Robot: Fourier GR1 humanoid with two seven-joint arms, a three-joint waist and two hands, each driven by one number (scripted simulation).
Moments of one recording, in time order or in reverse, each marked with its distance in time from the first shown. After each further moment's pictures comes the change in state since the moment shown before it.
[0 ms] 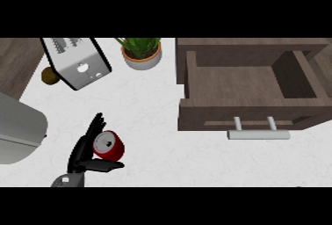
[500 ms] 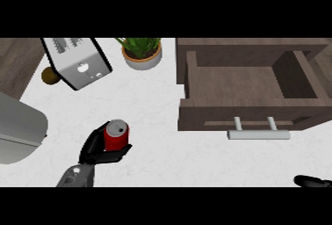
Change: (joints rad) left arm -0.087 -0.024 -0.033 0.090 0.010 -0.085 -0.030; right arm -0.072 -0.022 -0.022 0.029 0.003 -0.017 0.031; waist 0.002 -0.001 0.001
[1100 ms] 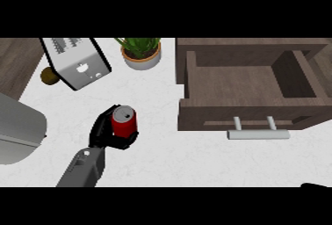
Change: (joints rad) left arm -0.138 -0.045 0.048 0.040 0.067 0.071 0.015; right arm 0.036 -0.001 -0.028 -0.027 -0.015 0.026 -0.016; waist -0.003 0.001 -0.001
